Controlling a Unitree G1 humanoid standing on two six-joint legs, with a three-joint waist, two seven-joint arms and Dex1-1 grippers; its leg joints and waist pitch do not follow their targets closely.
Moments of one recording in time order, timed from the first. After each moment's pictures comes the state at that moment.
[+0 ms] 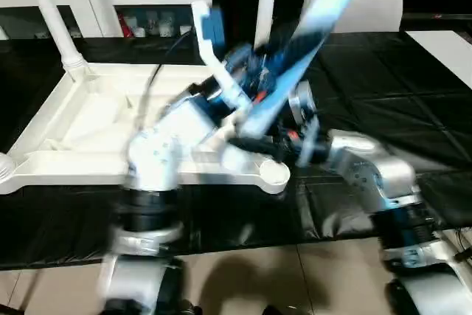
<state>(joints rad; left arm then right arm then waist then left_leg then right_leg) -0.73 -0.12 0.16 -0.01 -0.88 0.70 -0.56 -0.59 -0.23 0.11 0.25 0.47 0.51 1.00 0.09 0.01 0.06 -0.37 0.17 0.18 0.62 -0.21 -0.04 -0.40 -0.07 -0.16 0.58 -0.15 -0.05</state>
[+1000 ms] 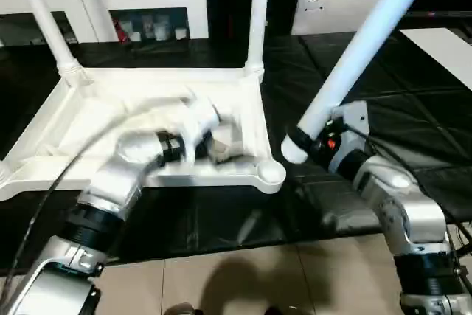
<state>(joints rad) -0.56 0.44 -0.29 0.34 -0.19 0.17 -0.97 -0.31 -0.25 -0.03 0.03 0.27 0.48 0.49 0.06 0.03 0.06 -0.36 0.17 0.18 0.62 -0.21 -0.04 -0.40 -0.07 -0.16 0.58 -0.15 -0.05</state>
